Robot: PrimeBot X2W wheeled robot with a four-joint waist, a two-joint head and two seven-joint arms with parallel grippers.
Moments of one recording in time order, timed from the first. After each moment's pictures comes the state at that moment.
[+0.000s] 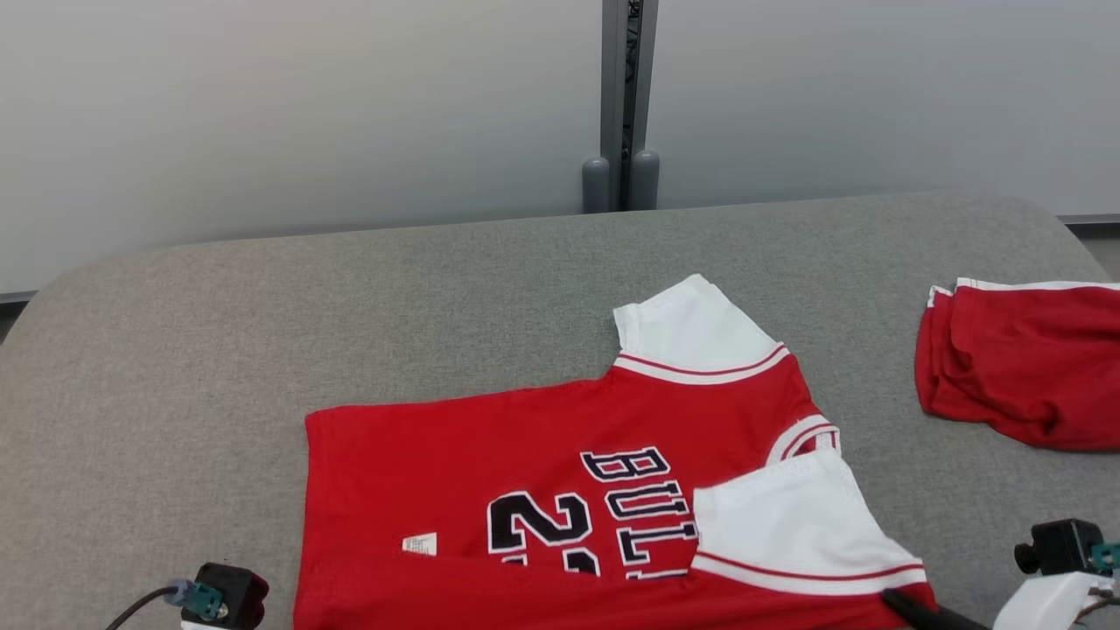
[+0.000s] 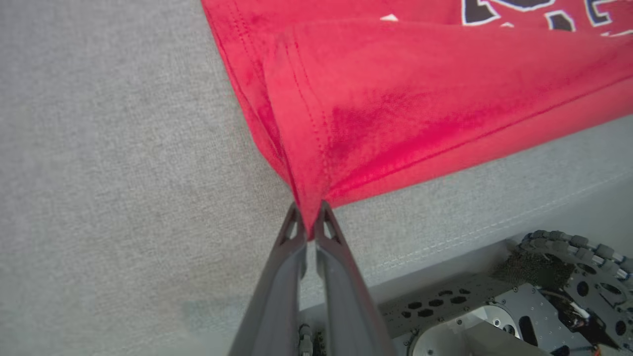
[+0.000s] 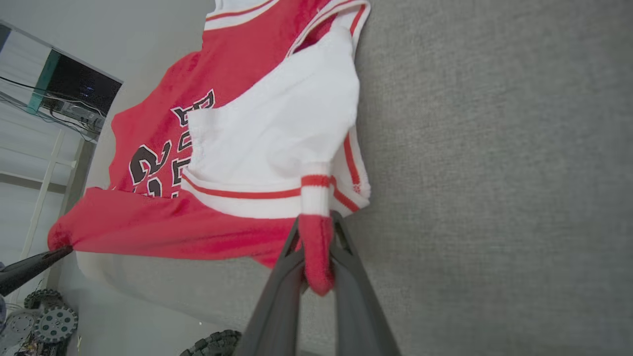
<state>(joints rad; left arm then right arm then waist) -0.07 0.79 -0.81 -0.09 -0.97 0.35 0.42 -0.16 -0.68 0.76 0.31 1.39 0.13 0.11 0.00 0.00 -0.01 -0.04</state>
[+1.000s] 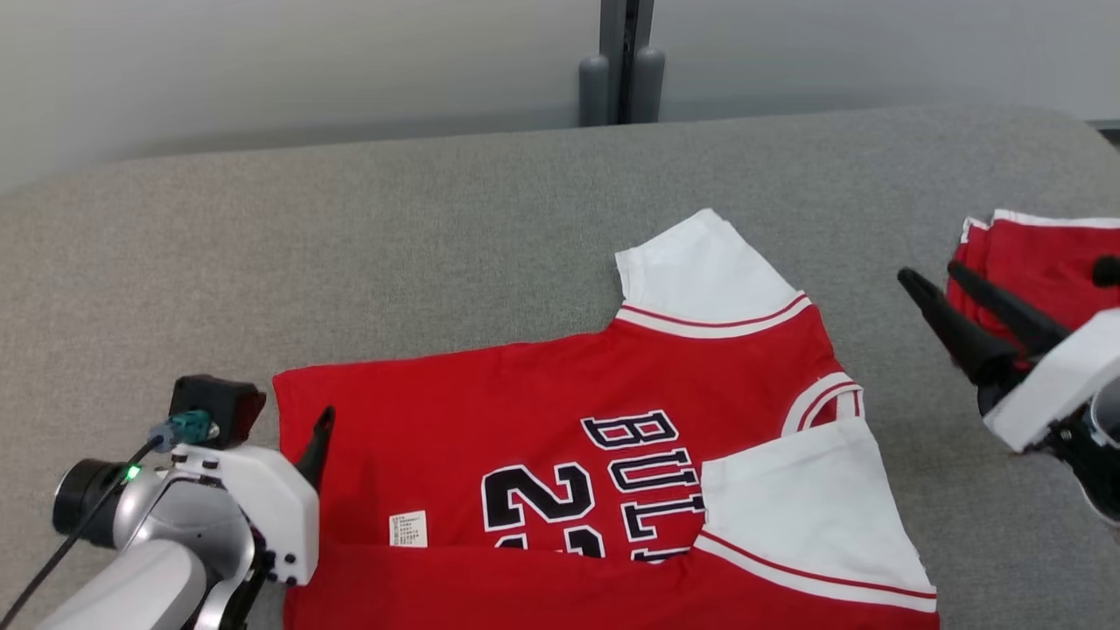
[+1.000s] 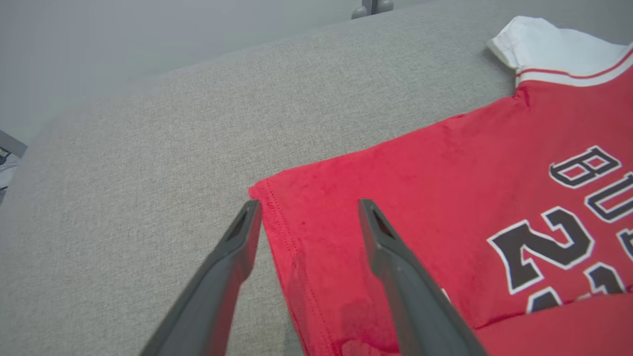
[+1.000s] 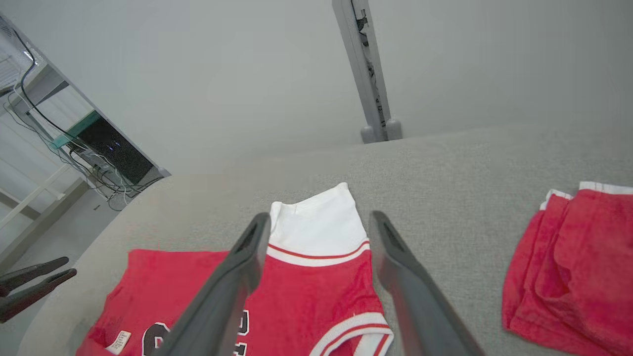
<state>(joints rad) -0.34 0.69 -0.75 0.00 -0.78 0.38 0.24 -0.44 -0.63 0.49 0.19 1.11 0.13 0.10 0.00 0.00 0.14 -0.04</state>
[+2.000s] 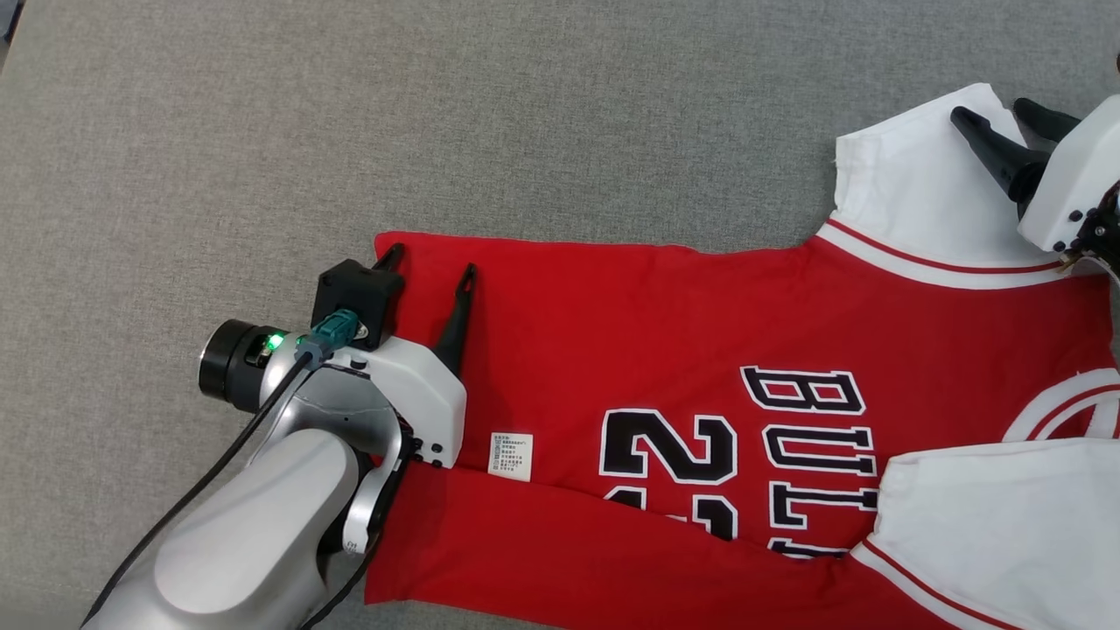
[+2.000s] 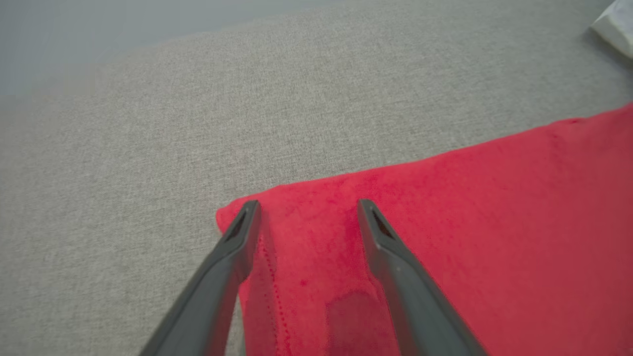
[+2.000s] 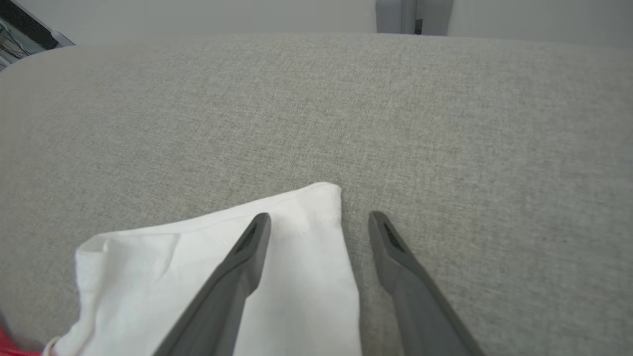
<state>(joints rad) -0.61 0.40 -0.82 0.14 -0.63 0.41 0.11 -1.07 -0.60 0.88 0.74 1.12 0.13 0.20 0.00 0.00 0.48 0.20</state>
